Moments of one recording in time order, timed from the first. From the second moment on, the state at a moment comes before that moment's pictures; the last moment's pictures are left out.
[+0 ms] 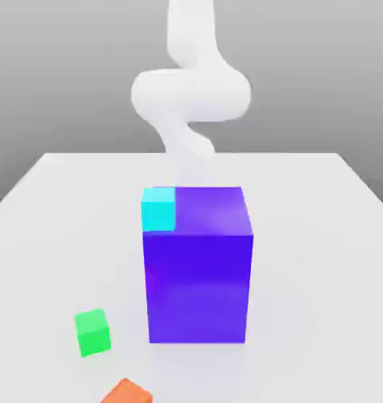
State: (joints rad) arm -0.02 -0.71 -0.01 -2.28 0.00 2.32 0.81
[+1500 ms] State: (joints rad) arm -0.35 0.67 -0.16 -1.96 0.20 2.61 0.84
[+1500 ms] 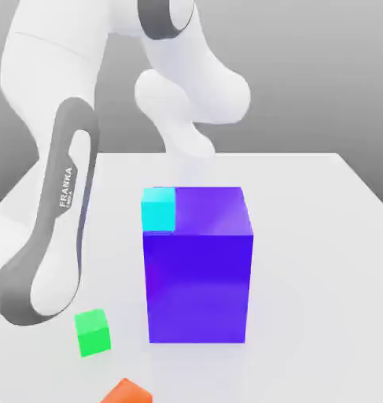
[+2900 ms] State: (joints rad) arm -0.87 0.51 -0.11 -2.18 0.24 2.39 -0.35
